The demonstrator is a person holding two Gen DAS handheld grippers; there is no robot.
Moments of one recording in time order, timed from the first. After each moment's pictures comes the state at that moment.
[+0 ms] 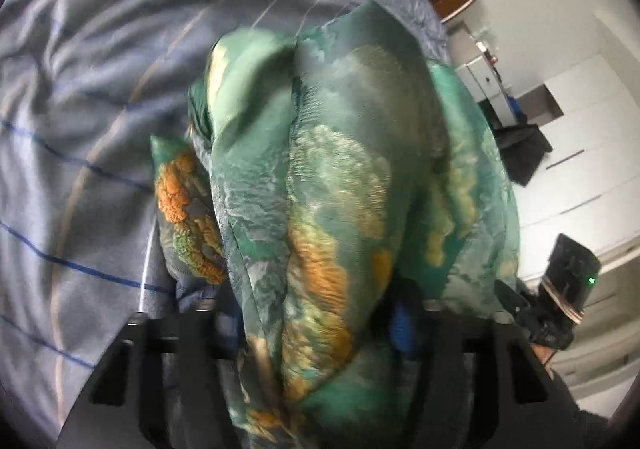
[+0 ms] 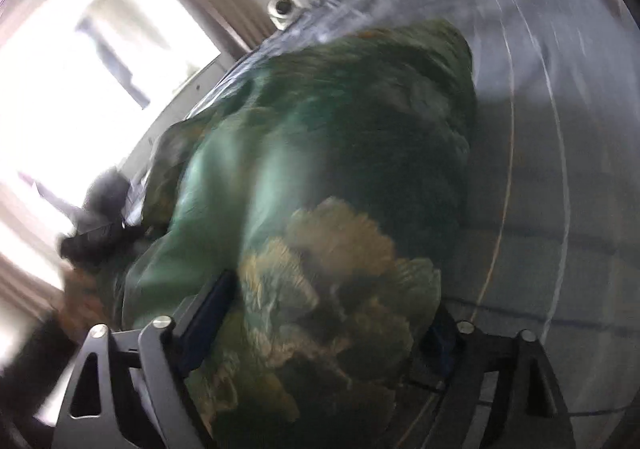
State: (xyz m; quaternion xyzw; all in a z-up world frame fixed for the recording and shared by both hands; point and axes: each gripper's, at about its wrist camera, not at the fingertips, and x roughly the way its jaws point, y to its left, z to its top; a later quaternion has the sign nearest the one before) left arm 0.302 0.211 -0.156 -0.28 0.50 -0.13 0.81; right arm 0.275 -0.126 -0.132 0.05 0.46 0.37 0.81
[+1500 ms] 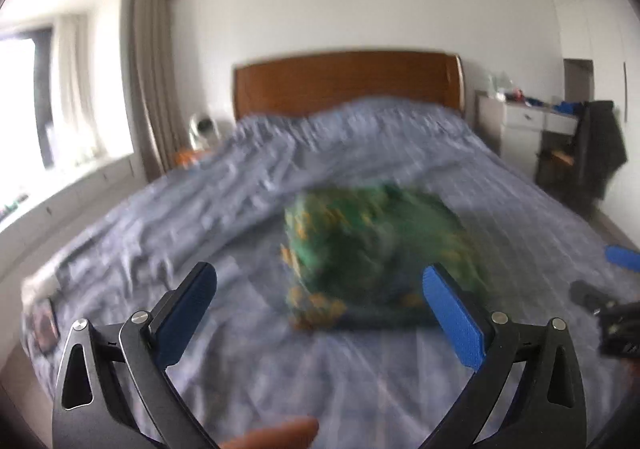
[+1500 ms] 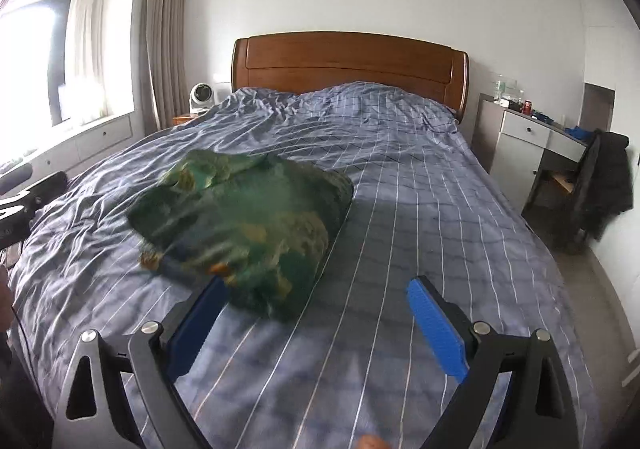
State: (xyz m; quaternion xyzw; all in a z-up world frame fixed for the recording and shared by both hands) left arm 0.200 0.016 -0.027 0.01 0.24 0.09 0.97; right arm 0.171 -0.235 -0.025 -0.07 0.27 0.15 0.95
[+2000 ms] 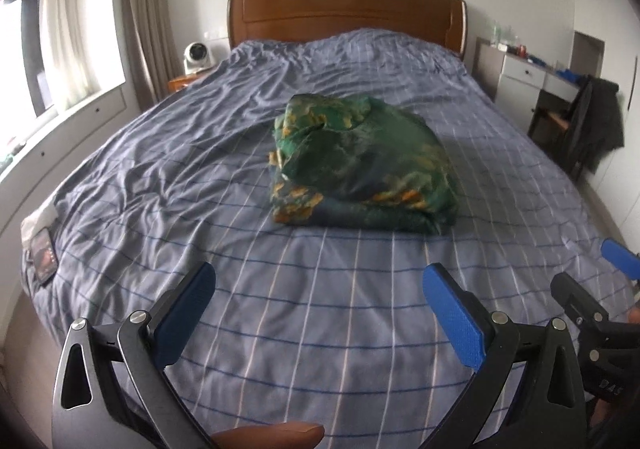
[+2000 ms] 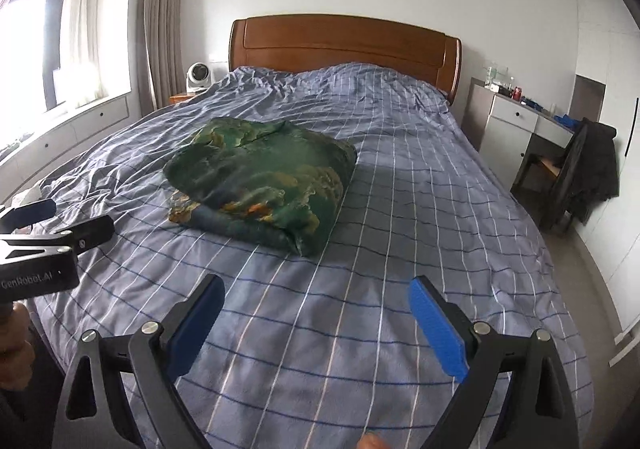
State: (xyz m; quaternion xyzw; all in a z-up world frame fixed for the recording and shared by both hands) left arm 0.156 -0.007 -0.042 -0.02 0.35 0.10 0.93; right arm 0.087 -0.226 -0.023 -0.08 0.31 0.13 0.94
